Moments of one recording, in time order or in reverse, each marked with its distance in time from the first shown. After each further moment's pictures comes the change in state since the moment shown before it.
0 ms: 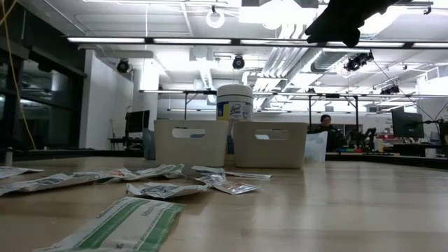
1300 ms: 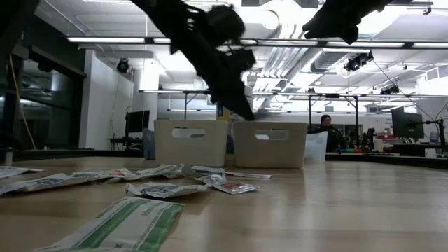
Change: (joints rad) left arm 0.306 0.995 0.591 -0.742 -0.581 -0.122; right arm -0.001 0.000 0.000 0.061 0.051 -0.019
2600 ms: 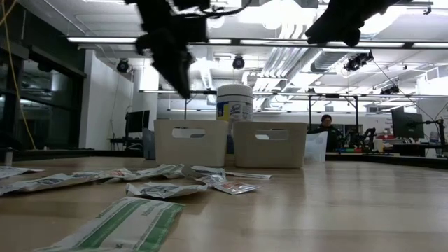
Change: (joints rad) left arm -0.103 -0.263 -0.026 -0.562 -0.137 0.231; right arm 0.001 0.000 0.000 -0.062 -0.027 0.001
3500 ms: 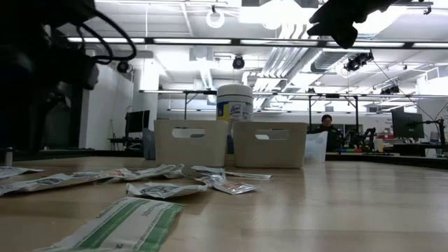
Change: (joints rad) left arm -0.470 -0.377 -0.684 0.091 0.065 -1.010; right arm 0.000 0.000 0.000 0.000 -0.272 0.063
